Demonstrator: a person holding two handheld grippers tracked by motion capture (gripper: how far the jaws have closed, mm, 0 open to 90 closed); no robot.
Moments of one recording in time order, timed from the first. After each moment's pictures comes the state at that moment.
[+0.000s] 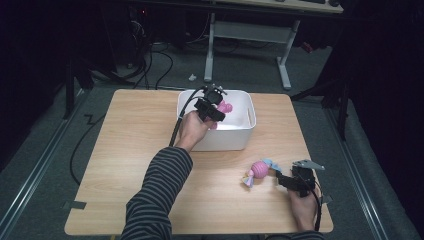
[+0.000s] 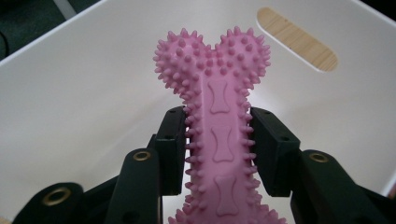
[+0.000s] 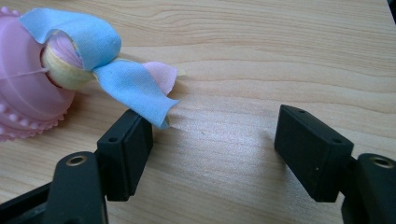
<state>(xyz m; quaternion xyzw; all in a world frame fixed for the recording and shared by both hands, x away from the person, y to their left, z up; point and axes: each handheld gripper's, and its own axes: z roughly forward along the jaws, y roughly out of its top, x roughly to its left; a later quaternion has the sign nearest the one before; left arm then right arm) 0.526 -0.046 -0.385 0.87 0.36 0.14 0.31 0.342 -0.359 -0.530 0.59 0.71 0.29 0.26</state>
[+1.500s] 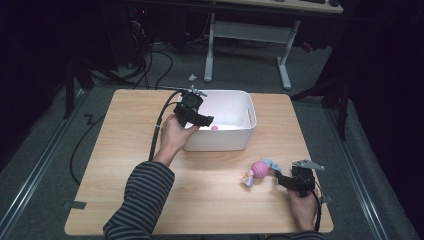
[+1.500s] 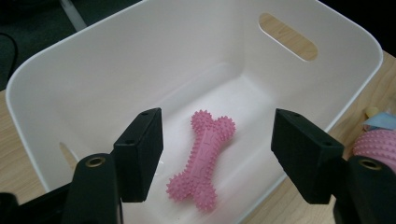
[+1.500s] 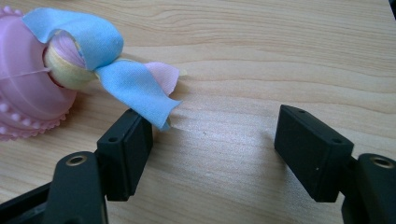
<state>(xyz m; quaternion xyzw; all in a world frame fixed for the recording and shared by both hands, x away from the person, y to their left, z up) 0.488 0.014 -0.364 0.84 0.38 0.14 0.36 0.341 -0.358 -0.530 0.59 0.71 0.29 0.26</state>
